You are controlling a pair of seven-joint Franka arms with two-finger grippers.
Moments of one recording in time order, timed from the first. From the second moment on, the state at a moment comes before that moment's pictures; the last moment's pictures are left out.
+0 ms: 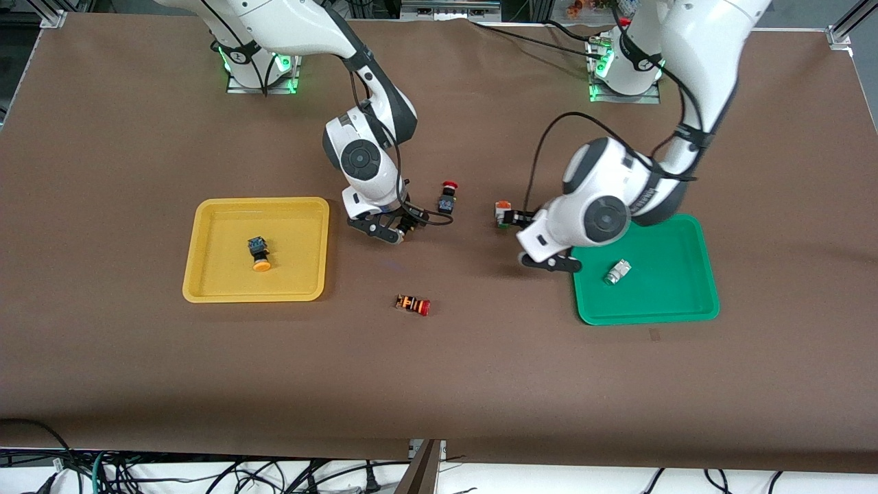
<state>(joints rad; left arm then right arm) -0.17 0.54 -0.37 -1.78 -0.12 2.06 -0.41 0.76 0.60 -0.04 -1.86 0.27 2.47 0.92</state>
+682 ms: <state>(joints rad) -0.27 0.61 -0.37 -1.94 -0.05 2.35 -0.51 0.76 0.64 -0.04 -1.85 0.27 2.49 0.92</state>
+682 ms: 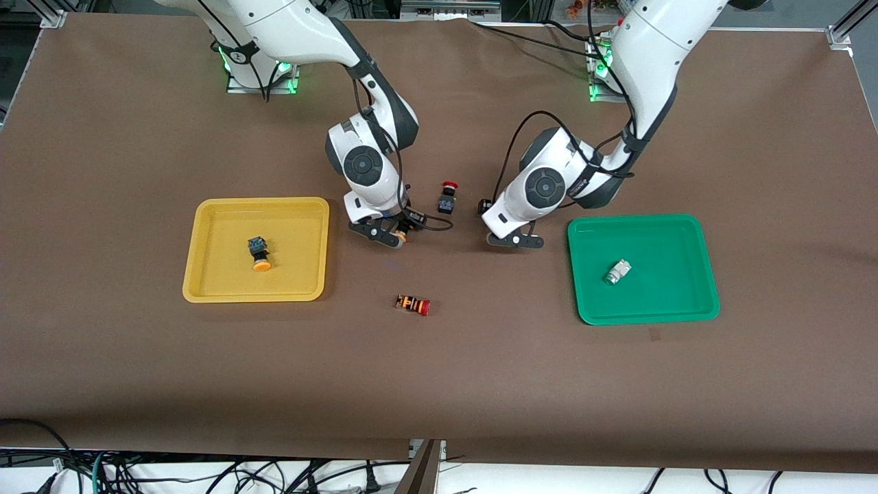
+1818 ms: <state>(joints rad) 0.09 0.57 -0.32 -1.69 0.36 1.87 0.15 0.75 0.52 -0.44 -1.90 0.26 2.15 0.16</state>
